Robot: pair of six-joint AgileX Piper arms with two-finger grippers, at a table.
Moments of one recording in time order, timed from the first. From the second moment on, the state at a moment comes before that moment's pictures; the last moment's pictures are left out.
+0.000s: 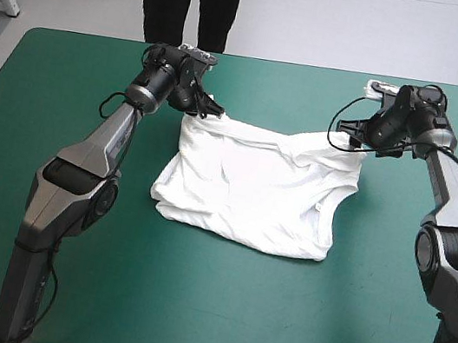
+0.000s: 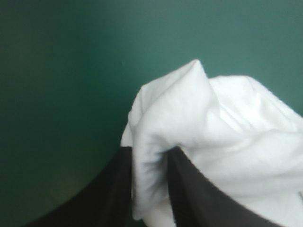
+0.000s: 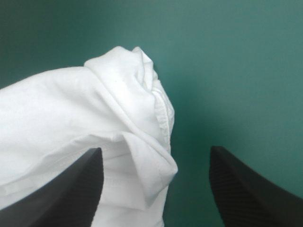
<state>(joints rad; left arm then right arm) -0.32 2.36 -2.34 0.07 1.16 0.00 0.08 2.09 -1.91 0.08 1.05 0.12</state>
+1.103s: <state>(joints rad) -0.32 1.51 -1.65 0.07 1.25 -0.03 0.26 1.57 -1.59 0.08 1.25 0.13</state>
